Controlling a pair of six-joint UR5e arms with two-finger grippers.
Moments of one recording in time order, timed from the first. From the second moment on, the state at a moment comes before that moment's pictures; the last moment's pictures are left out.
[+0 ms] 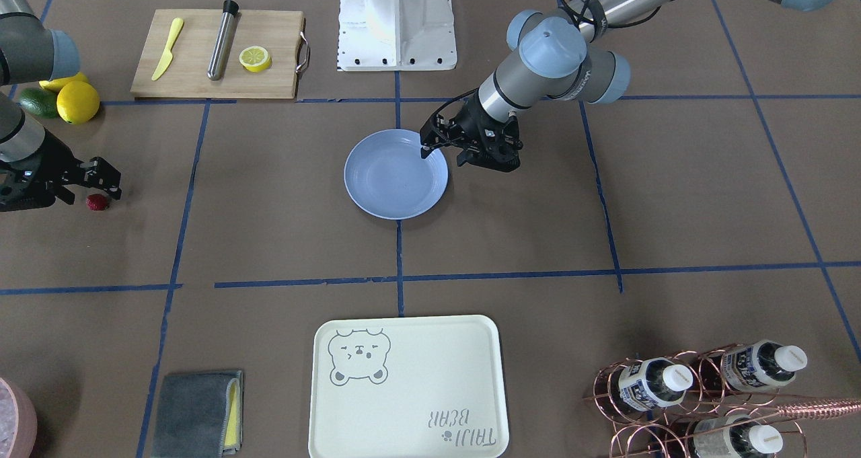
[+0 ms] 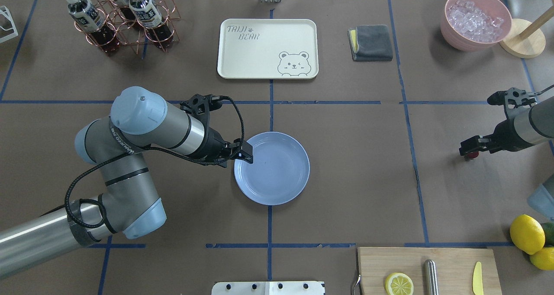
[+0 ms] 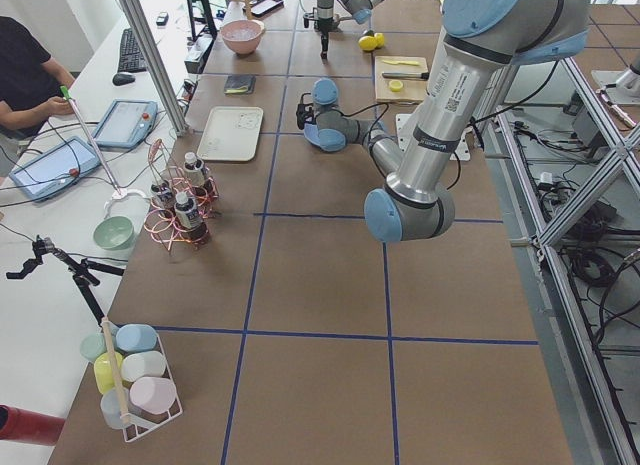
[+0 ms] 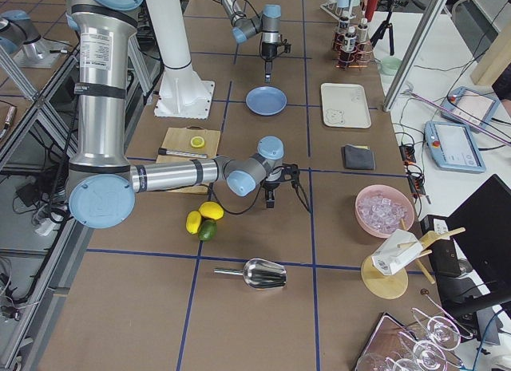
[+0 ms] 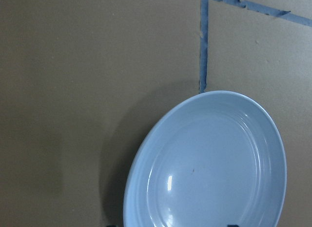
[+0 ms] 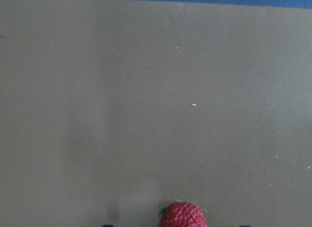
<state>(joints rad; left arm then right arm) -0.54 -2.09 -1.62 -2.21 -2.08 -1.40 0.90 -1.65 1.67 -0.99 2.15 0.81</state>
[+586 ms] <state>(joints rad) -0.54 -2.09 -1.62 -2.21 -2.07 -1.40 0.88 -1.62 1.64 -0.99 2.15 0.82</state>
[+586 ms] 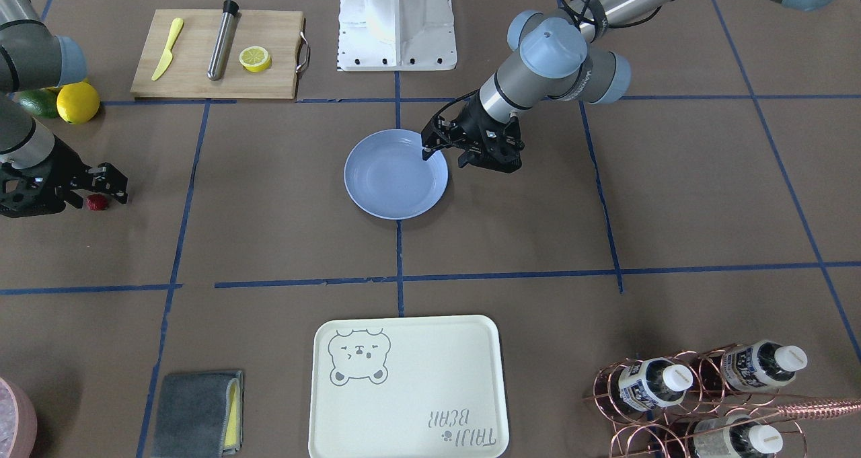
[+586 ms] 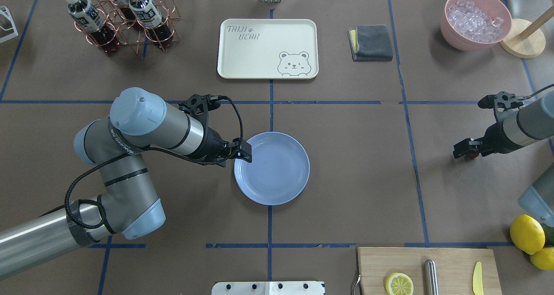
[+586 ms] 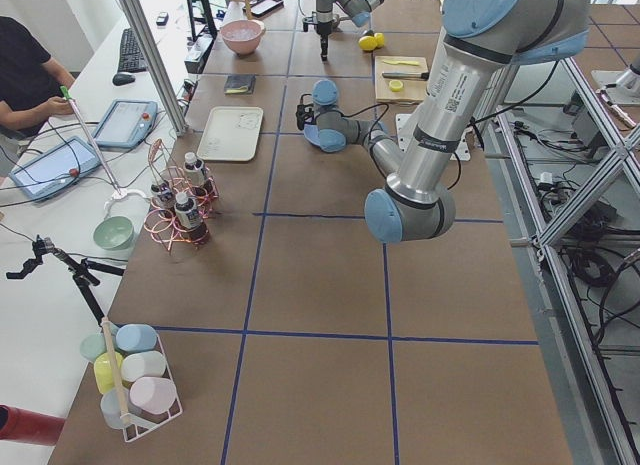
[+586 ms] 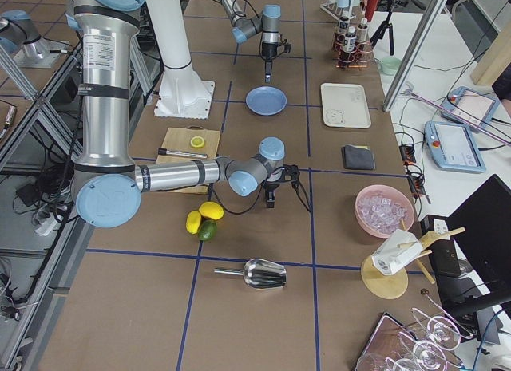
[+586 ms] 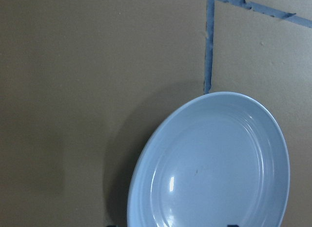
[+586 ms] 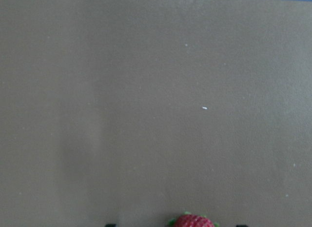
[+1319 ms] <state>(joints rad) -0.54 -2.09 -1.62 -2.21 -2.06 -1.40 0.89 -1.63 1.67 -0.97 2.15 0.82</state>
